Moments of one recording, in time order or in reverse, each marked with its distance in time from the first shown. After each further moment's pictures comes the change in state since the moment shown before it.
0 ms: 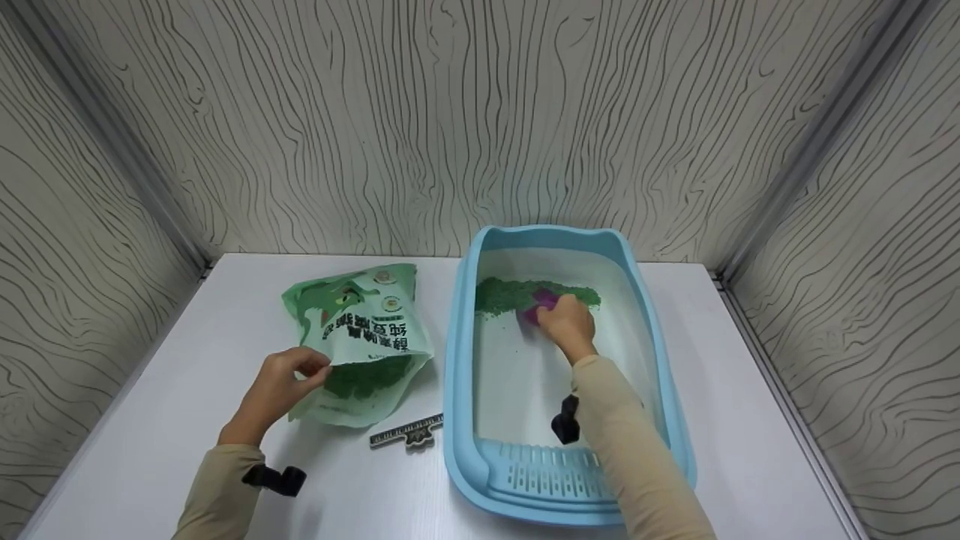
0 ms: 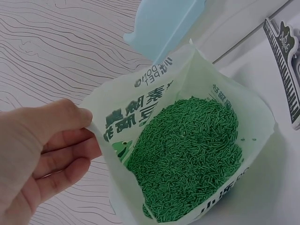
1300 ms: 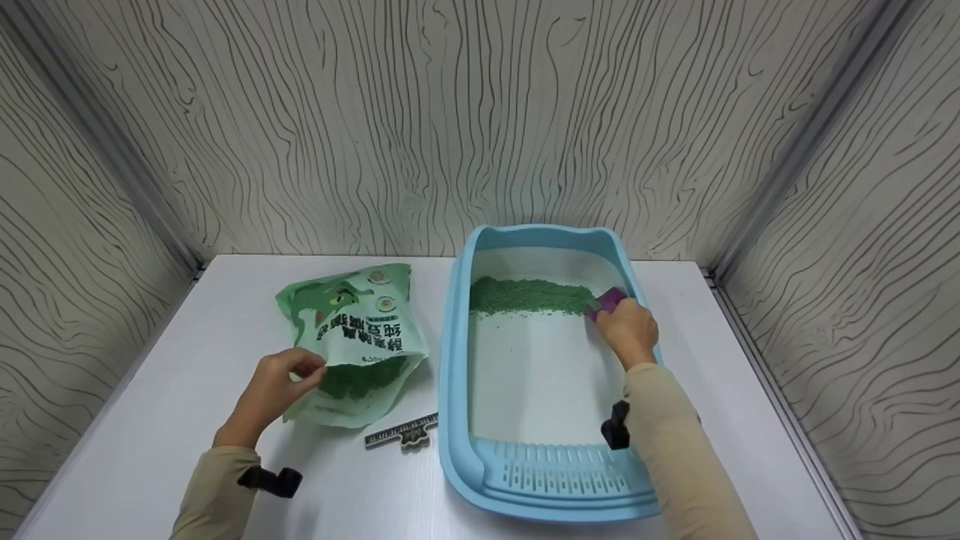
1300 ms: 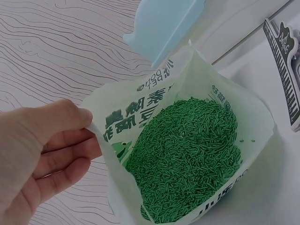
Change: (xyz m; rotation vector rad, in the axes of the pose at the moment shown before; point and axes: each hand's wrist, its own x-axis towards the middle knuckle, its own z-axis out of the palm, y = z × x) left_hand 0.001 0.002 0.001 0.001 -0.004 -0.036; right_hand -0.007 0.064 -0.047 -0.080 0.113 0.095
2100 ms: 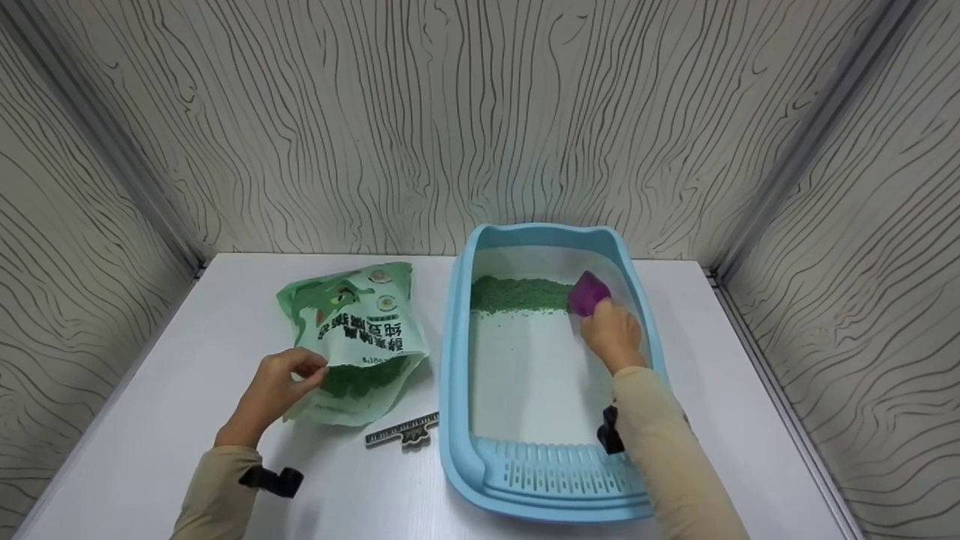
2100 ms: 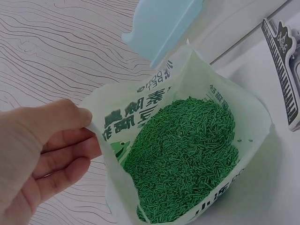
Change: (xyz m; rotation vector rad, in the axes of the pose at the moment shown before) left_hand 0.000 0.000 0.000 -0.015 -0.031 -0.019; right_hand 0.001 -0.007 0.021 -0.113 0.016 -0.232
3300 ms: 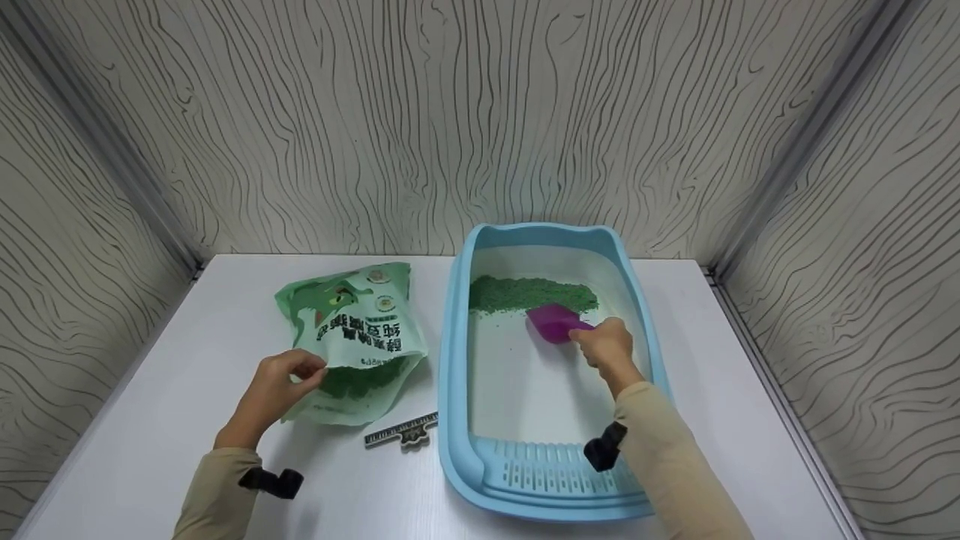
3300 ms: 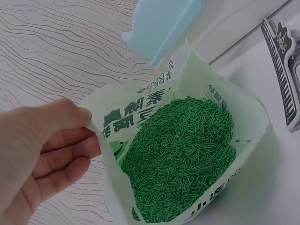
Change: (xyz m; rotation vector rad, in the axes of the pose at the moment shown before) left_hand 0.000 0.000 0.001 -0.021 0.023 0.007; right_hand -0.027 -0.018 -0.008 0.629 -0.242 0.323
